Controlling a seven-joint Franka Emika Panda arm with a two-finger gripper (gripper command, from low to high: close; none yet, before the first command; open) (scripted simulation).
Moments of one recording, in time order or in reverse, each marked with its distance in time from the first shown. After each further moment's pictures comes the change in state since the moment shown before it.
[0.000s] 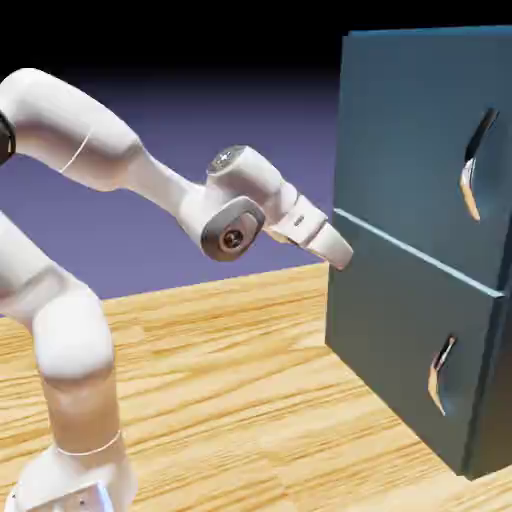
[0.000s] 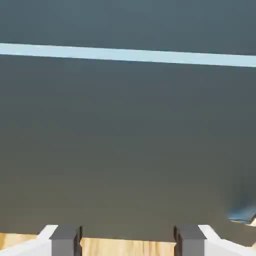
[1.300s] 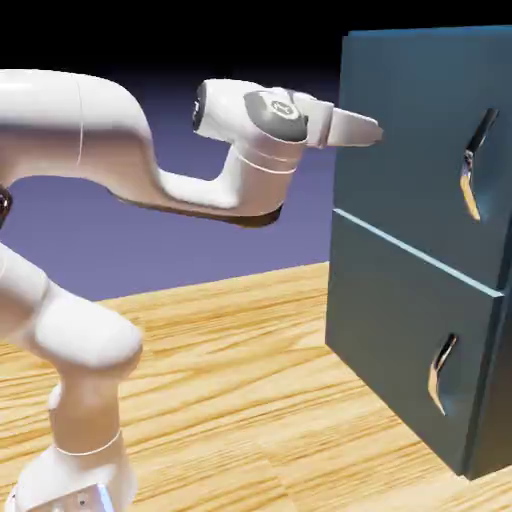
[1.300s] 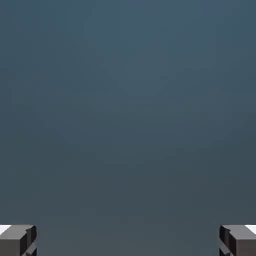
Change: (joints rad) arm 0.595 -0.165 -0.677 0.464 -1.696 0.048 1.277
